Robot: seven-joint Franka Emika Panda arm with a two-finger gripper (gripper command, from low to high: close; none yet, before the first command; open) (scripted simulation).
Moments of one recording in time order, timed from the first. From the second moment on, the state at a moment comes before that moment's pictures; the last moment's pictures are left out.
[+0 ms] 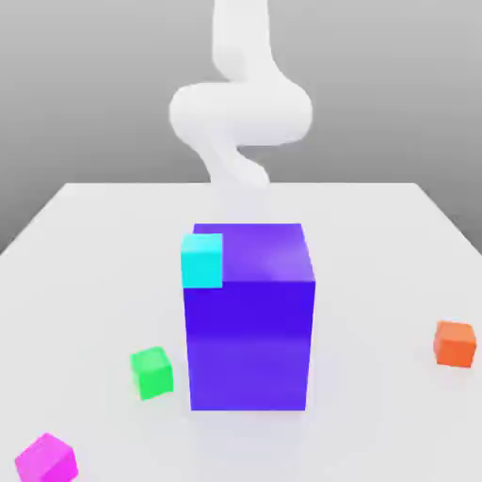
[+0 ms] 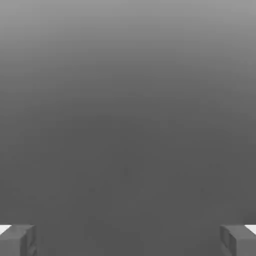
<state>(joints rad) -0.01 -0.71 -0.02 -2.30 0.01 2.32 0.80</state>
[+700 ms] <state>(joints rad) -0.12 0.06 -0.20 -2.26 0.14 2.53 0.75</state>
